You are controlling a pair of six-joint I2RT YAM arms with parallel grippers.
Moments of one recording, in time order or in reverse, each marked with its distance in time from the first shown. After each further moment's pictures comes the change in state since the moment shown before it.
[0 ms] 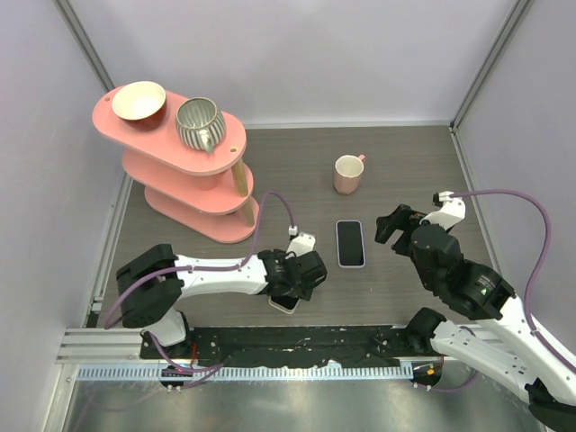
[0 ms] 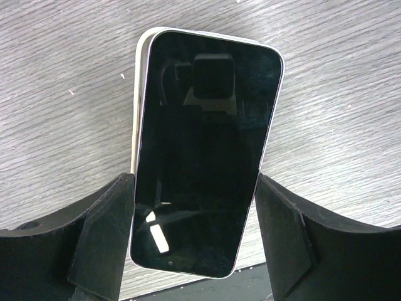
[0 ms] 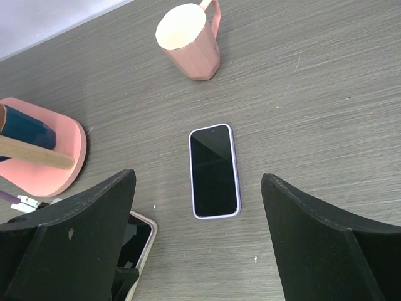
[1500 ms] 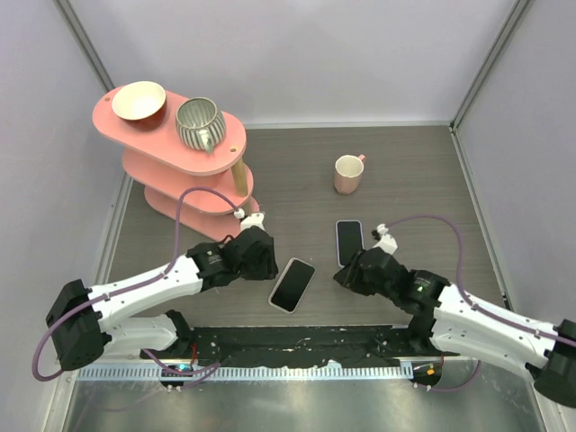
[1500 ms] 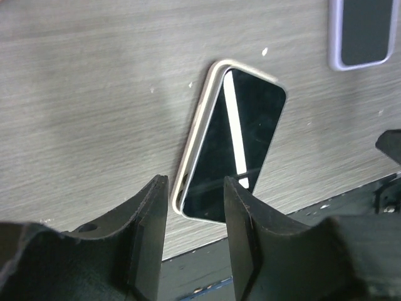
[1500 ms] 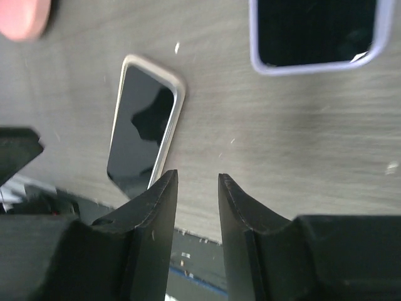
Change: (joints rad) left arm 0.238 -0.471 -0.175 -0.003 0.156 -0.019; right arm 0.093 0.117 -0.409 0.256 -0.459 0.394
